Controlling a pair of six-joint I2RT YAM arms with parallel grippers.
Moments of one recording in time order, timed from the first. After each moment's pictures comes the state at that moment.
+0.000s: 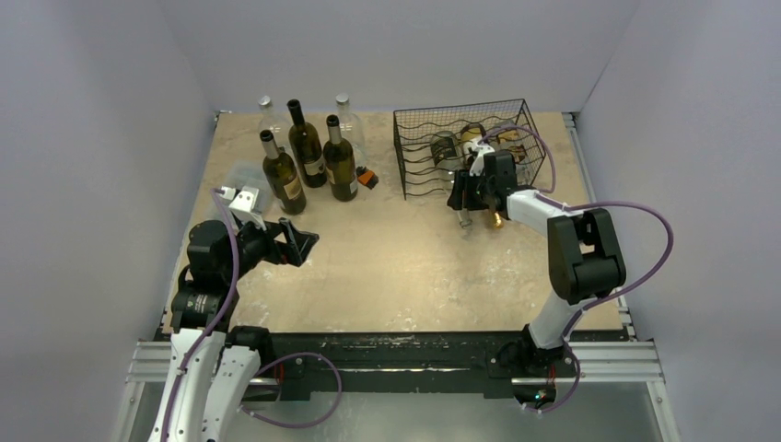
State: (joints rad) left arm -0.07 0.52 0.69 -0.49 0.46 -0.22; right arm 0.21 1.73 1.01 -0.04 -0.22 0.19
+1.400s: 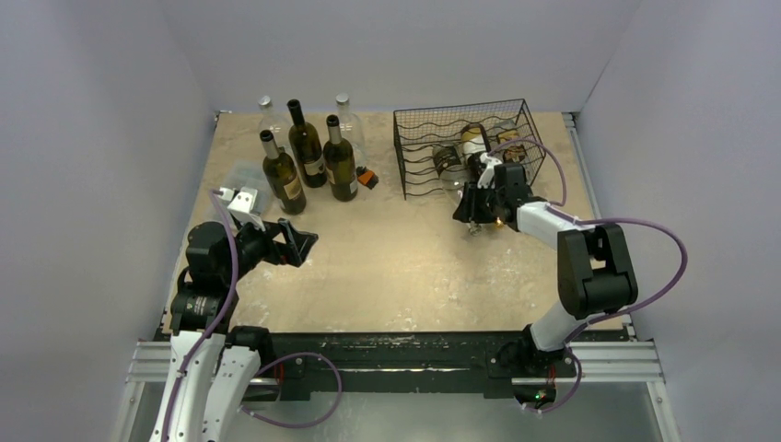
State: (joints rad) left arm -0.07 0.51 0.69 -0.50 0.45 -0.22; right arm 0.18 1.63 0.90 -0.08 -0.32 0.20
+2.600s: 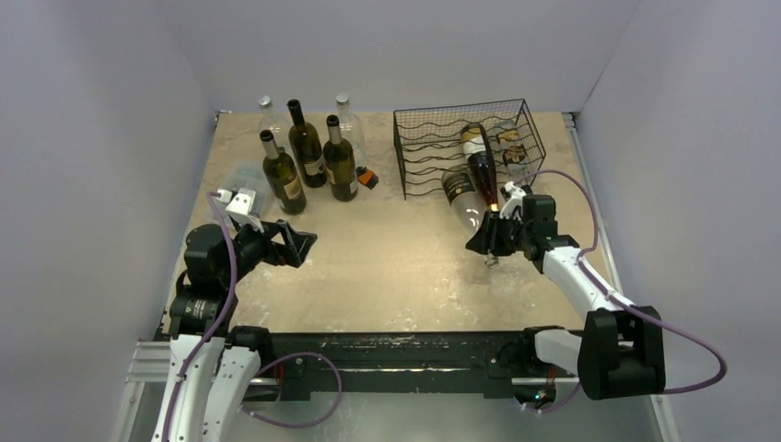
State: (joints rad) left arm -0.07 0.48 0.69 -0.50 0.44 -0.22; right arm 0.08 1.18 0.60 -0.23 -0.48 0.23
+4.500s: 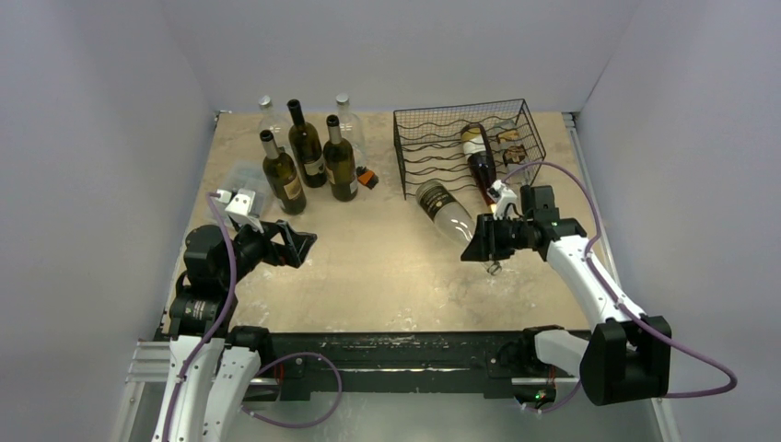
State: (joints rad) left arm -0.07 0.48 0.69 -0.50 0.44 -0.22; right arm 0.11 1.15 0.78 -0.66 -0.65 0.07
